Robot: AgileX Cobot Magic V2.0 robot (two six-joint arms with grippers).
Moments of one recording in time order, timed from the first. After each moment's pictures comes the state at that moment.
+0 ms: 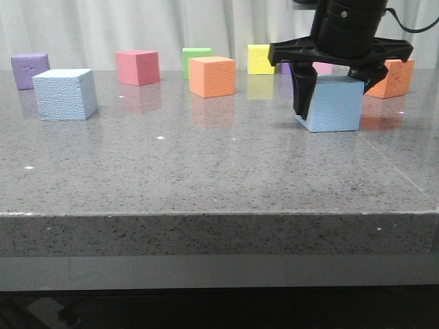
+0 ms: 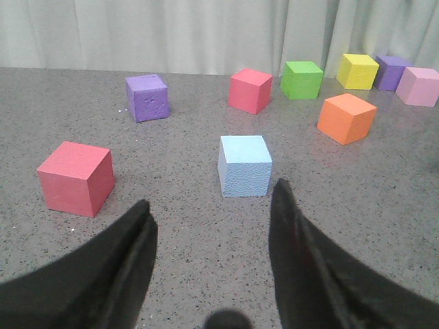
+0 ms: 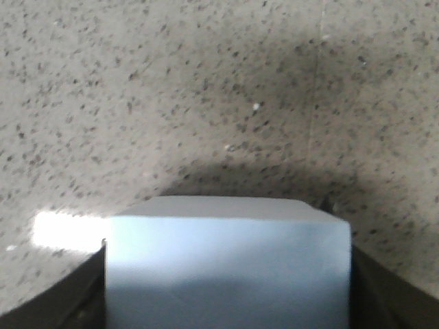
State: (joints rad) left arm -0.08 0.42 -0.70 -0.08 0.60 0.00; right arm 0.35 1.88 -1.58 -0.10 0.88 0.33
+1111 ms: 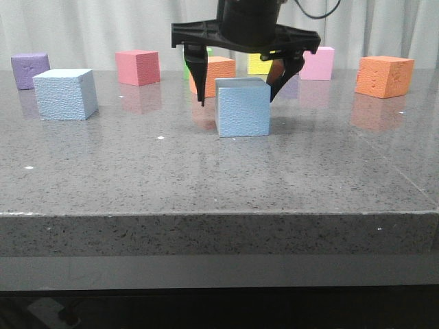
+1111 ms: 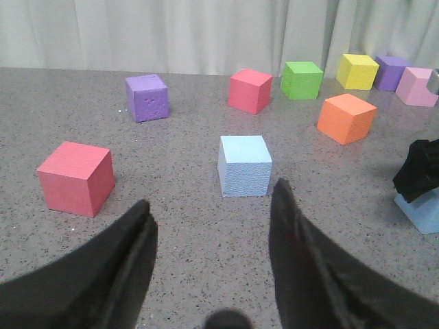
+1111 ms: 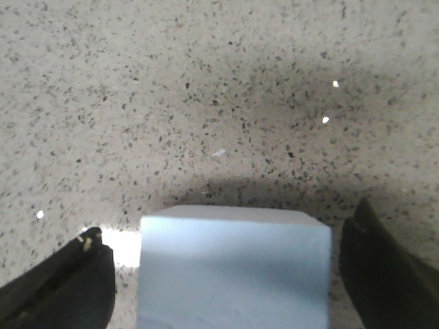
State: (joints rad) left arm -0.08 0.42 -0.70 -0.08 0.60 0.00; right arm 0.57 1.99 -1.82 -0.17 0.96 0.58
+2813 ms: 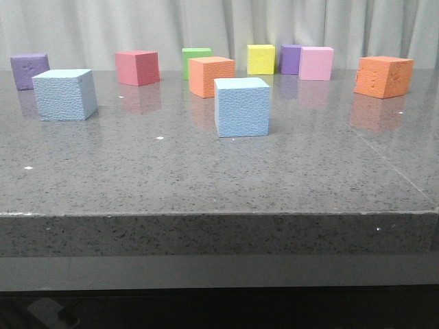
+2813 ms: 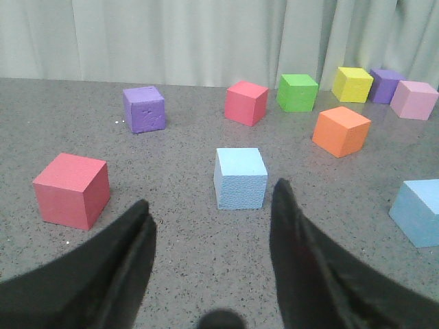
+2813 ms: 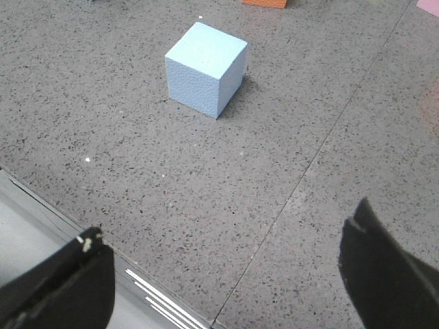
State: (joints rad) left arm -0.08 0.43 -0.70 -0.09 0.56 0.00; right arm 0.33 0.79 -0.82 0.25 0.69 -0.32
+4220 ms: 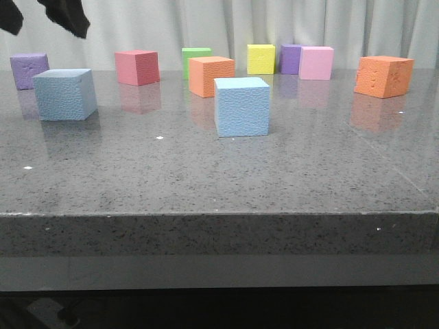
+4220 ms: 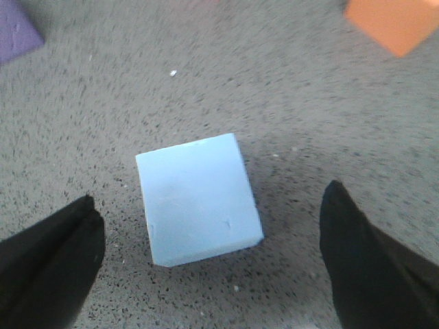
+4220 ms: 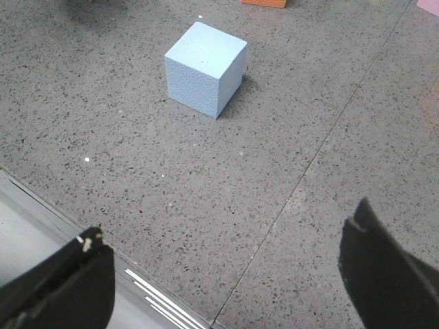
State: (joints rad) left arm -0.24 1.67 -1.49 0.06 0.73 -0.07; right arm 0.33 0.79 -0.82 0.25 0.69 -0.32
